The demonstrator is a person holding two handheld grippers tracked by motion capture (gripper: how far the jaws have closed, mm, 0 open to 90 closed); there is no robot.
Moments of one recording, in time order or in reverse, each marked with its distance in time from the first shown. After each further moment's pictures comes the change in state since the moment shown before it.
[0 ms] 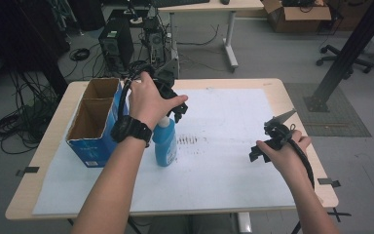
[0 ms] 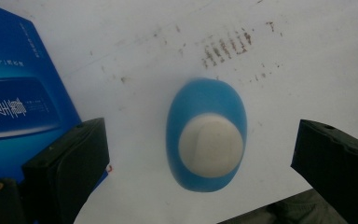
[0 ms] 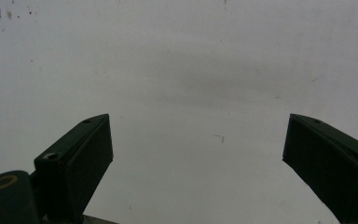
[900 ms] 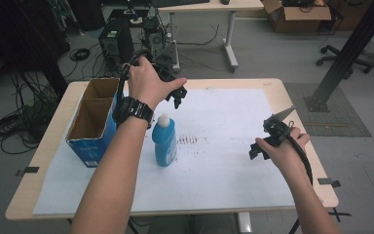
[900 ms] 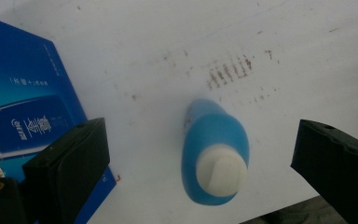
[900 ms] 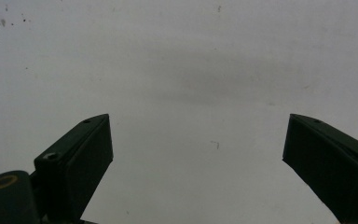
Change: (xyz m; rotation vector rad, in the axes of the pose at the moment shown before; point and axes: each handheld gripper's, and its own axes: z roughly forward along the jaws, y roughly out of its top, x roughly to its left) left arm 0.012 0.020 -0.025 -0.028 -0.005 -0.035; right arm 0.000 0.008 -0.001 0.012 -0.018 0.009
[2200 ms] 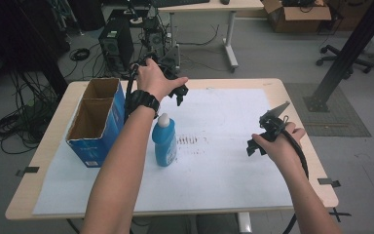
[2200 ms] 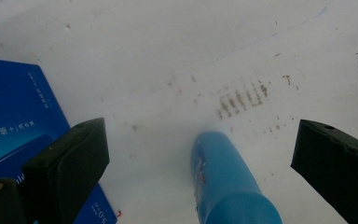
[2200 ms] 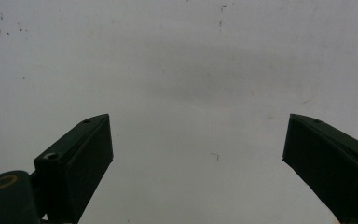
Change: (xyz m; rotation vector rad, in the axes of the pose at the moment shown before) left arm 0.017 0.049 0.050 0.049 -0.028 0.007; right arm 0.005 0.017 0.004 0.027 -0.022 -0.007
